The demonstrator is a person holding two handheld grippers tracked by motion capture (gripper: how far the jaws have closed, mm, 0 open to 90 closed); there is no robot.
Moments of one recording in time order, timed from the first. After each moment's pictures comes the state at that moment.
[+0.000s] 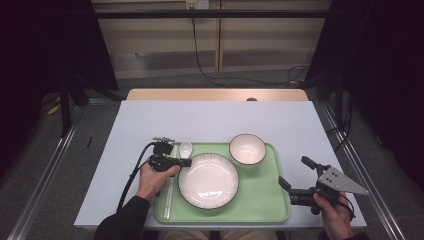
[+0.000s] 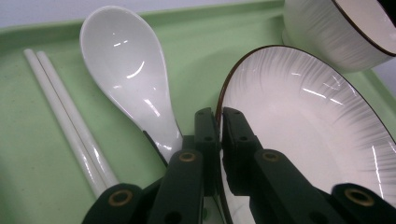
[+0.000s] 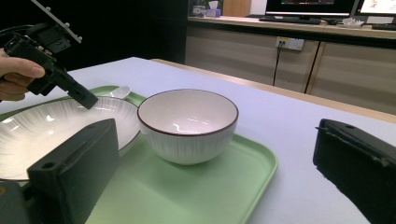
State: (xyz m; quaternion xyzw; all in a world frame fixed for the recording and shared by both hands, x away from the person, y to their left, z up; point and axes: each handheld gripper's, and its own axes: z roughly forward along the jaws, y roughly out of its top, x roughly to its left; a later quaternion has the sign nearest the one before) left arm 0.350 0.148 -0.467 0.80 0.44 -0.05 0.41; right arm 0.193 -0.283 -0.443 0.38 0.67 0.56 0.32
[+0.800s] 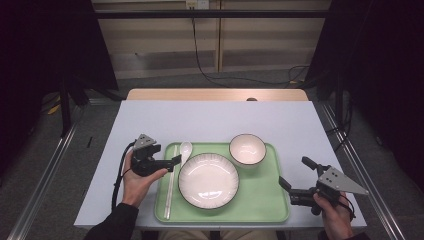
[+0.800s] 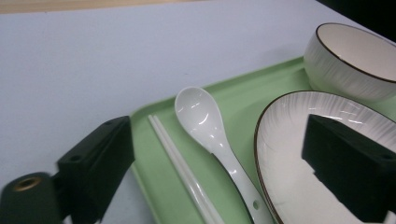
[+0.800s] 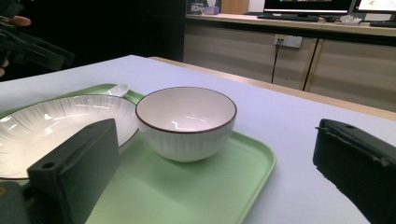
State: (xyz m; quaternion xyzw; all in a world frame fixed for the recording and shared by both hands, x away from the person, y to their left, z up) left arm 0.316 0.187 -0.432 0.76 0.42 0.15 0.47; right arm 0.192 -0.284 -0.443 0.38 0.67 0.55 0.32
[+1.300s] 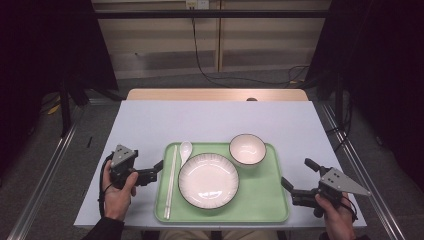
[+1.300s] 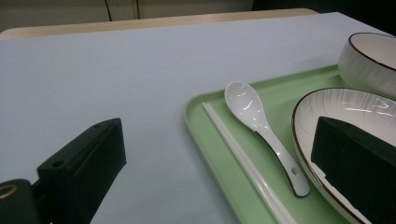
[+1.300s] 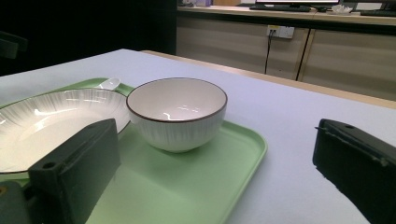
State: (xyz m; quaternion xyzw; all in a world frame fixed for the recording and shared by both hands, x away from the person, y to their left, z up) left arm 0.280 0.227 -0.437 0.73 0.44 0.22 0.48; right arm 0.189 -0.289 -0.445 0.40 0.67 0.54 0.32
